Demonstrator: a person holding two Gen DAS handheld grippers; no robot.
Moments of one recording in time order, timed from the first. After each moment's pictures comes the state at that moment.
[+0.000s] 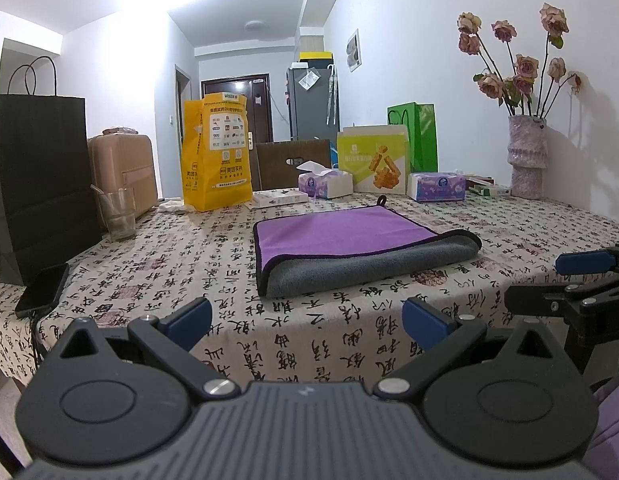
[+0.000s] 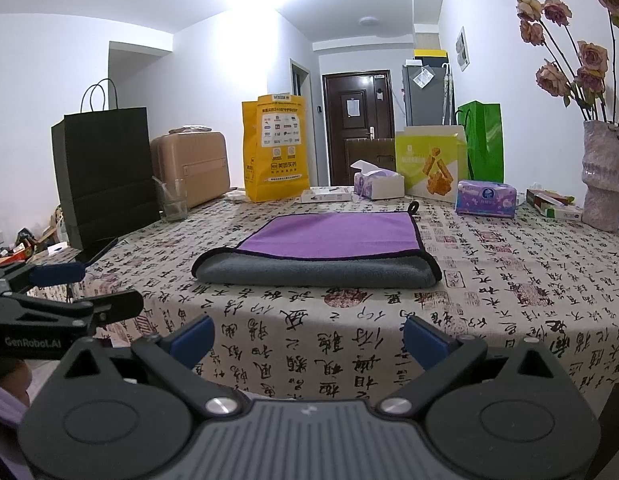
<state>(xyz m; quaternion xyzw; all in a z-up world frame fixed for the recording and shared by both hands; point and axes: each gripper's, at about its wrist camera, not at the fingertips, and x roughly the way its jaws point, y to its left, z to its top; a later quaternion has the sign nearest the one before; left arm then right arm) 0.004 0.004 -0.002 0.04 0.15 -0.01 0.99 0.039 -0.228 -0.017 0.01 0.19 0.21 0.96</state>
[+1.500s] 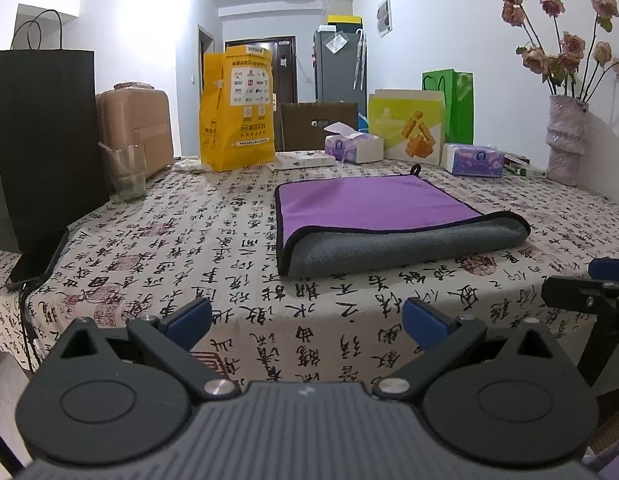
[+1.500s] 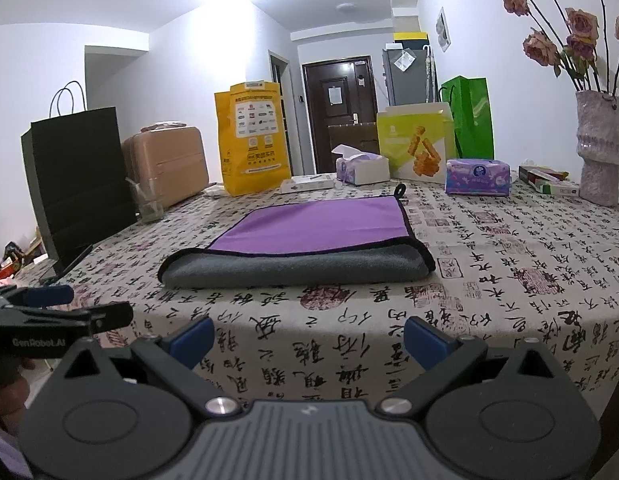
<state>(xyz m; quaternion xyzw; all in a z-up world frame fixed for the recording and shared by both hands) 0.061 0.014 -0.016 0.02 0.21 0.03 0.98 0.087 -0.231 -0.032 0.04 0.21 0.18 0.96</state>
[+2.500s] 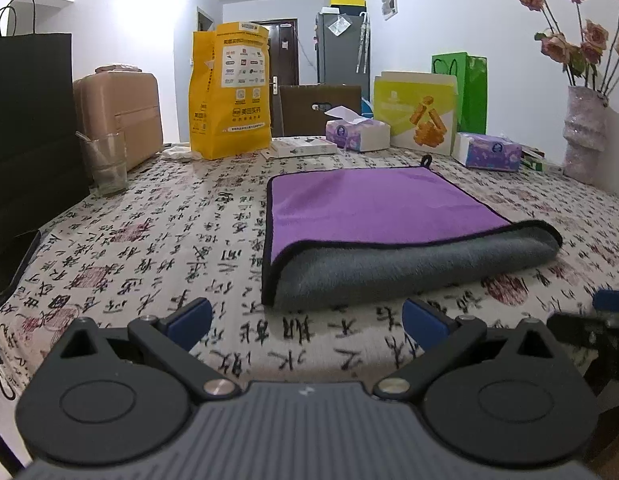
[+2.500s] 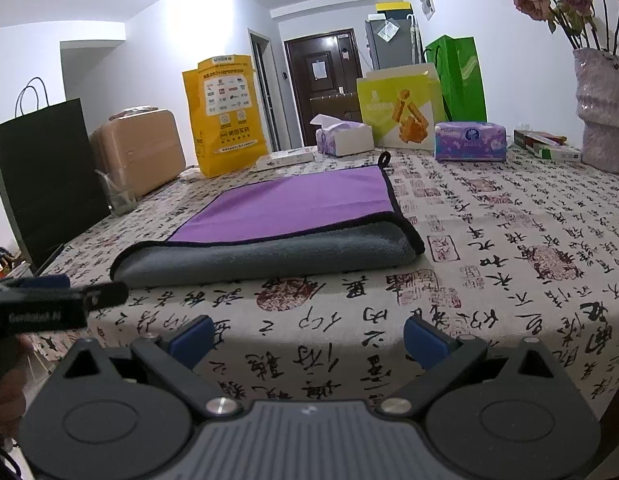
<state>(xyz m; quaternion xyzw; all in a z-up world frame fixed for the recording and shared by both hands) 0.128 0.012 -0.020 0.01 0.24 0.04 0.97 0.145 -0.238 -0.054 0.06 0.26 0.17 0.95</state>
